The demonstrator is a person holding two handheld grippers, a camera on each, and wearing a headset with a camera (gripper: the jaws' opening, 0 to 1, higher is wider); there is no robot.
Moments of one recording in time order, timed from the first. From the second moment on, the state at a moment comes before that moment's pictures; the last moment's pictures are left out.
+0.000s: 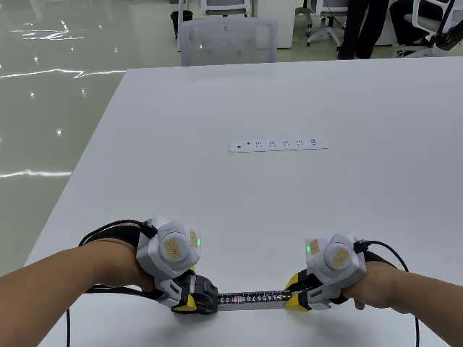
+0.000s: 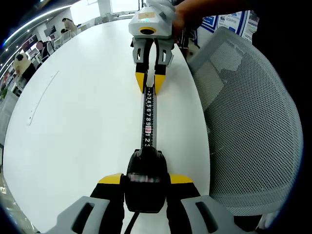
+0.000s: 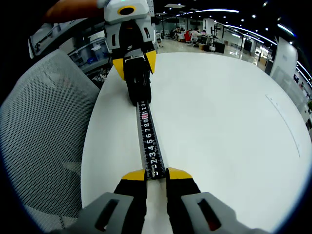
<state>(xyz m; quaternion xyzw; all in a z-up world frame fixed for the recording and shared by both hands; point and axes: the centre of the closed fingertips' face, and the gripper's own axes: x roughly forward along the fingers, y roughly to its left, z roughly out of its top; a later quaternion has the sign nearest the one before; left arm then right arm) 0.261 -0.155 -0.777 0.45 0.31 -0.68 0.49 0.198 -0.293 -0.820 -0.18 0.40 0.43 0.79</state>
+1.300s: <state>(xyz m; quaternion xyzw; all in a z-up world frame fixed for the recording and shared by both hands) 0.261 -0.155 -0.779 0.45 0.31 -0.68 0.49 0.182 -0.329 -0.819 -0.18 0.41 0.41 0.79</state>
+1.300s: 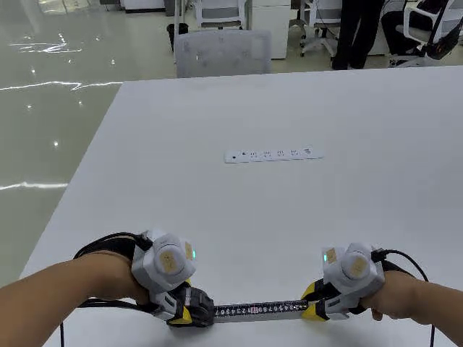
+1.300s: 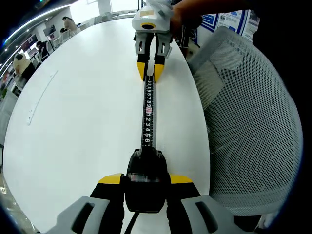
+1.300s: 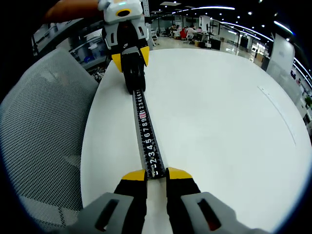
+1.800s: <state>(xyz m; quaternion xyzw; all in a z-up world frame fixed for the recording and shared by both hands) 0.261 -0.155 -0.779 0.45 0.31 -0.68 0.49 0.179 -0.346 -0.820 -0.17 0.41 0.41 0.80</state>
